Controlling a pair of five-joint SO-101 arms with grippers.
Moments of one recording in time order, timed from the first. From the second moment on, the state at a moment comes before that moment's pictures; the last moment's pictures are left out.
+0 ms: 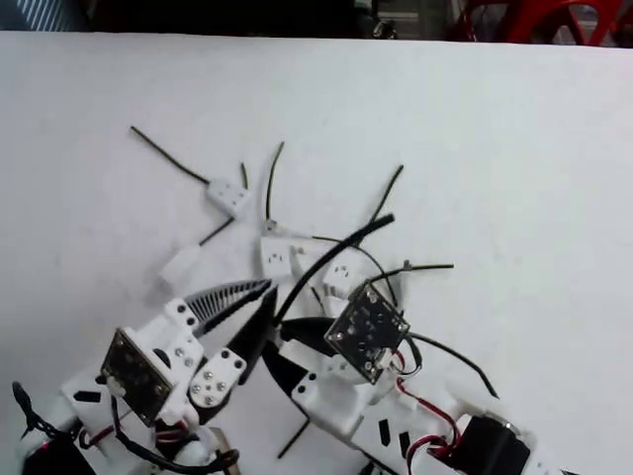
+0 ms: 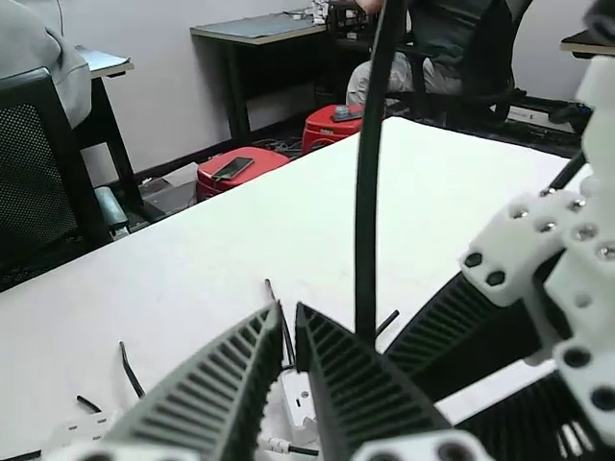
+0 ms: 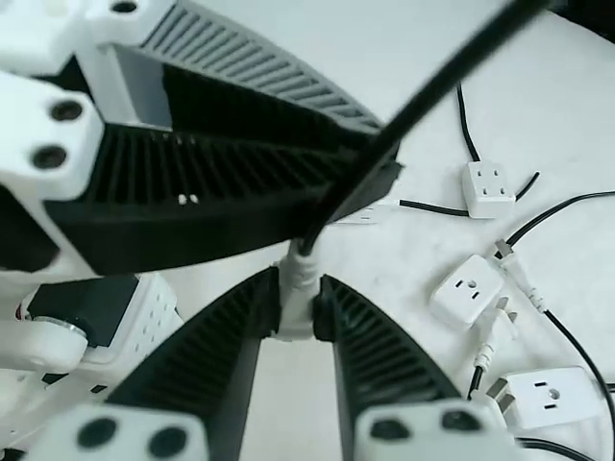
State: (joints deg) left arm 39.3 -104.0 57.8 67.7 -4.1; right arm -59.0 -88.4 53.0 70.0 -2.7
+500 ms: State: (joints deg) left arm 43.9 -104.0 57.6 70.8 -8.5; right arm -59.5 -88.1 53.7 70.0 -2.6
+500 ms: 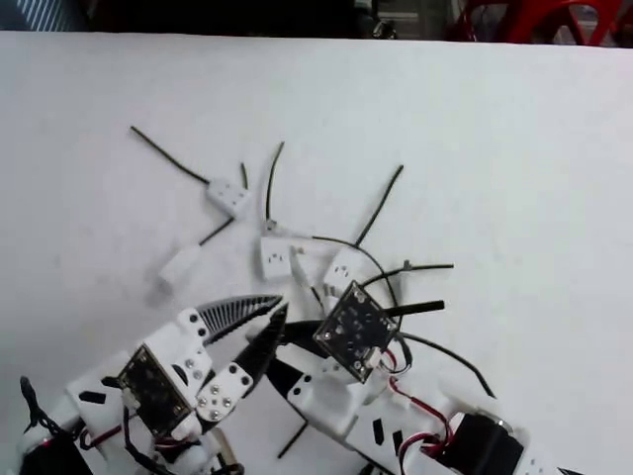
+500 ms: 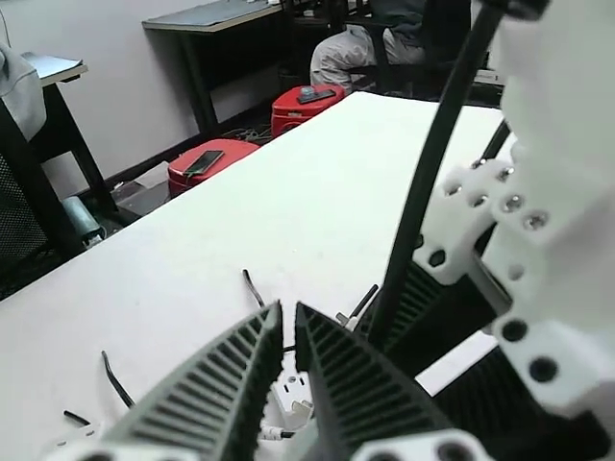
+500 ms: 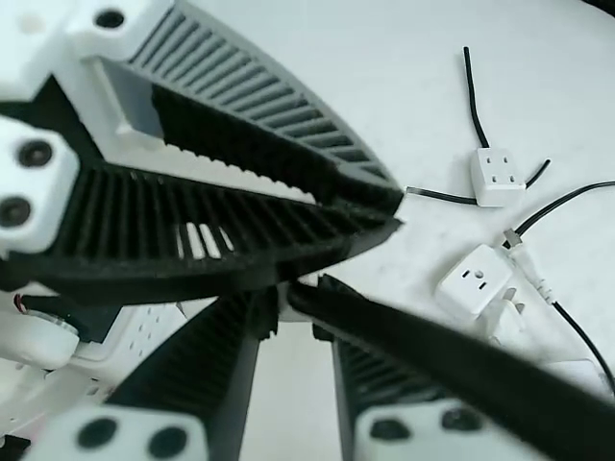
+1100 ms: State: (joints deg) left arm 14.9 -104.0 58.1 73.5 -17.5; right arm -39.1 -85.3 56.9 64.0 -2.6
